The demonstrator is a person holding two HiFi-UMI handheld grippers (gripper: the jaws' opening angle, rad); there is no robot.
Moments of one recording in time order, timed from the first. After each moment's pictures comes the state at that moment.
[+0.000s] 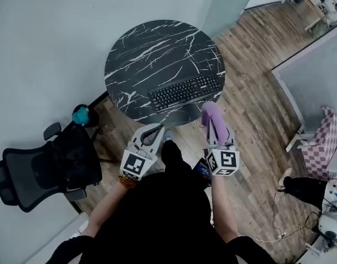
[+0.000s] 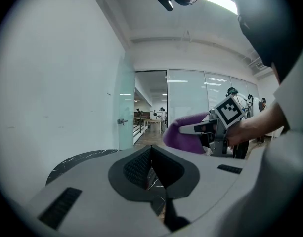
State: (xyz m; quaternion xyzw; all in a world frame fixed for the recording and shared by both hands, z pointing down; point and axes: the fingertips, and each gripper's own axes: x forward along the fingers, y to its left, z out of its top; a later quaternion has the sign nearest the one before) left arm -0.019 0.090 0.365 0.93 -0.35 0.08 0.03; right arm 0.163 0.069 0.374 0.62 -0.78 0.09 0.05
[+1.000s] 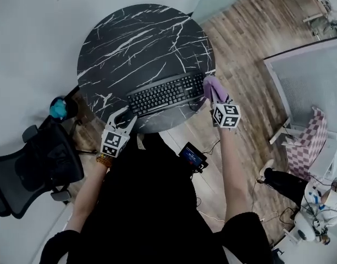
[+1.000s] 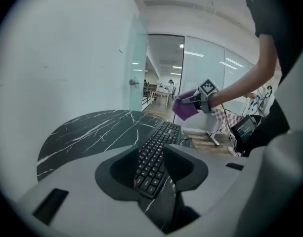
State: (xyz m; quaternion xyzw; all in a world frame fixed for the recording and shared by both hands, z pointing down) left arm -0.060 -0.048 0.567 0.89 -0.37 0.23 0.14; right arm 0.299 -0.154 0.548 0.58 -0.77 0.17 0.21
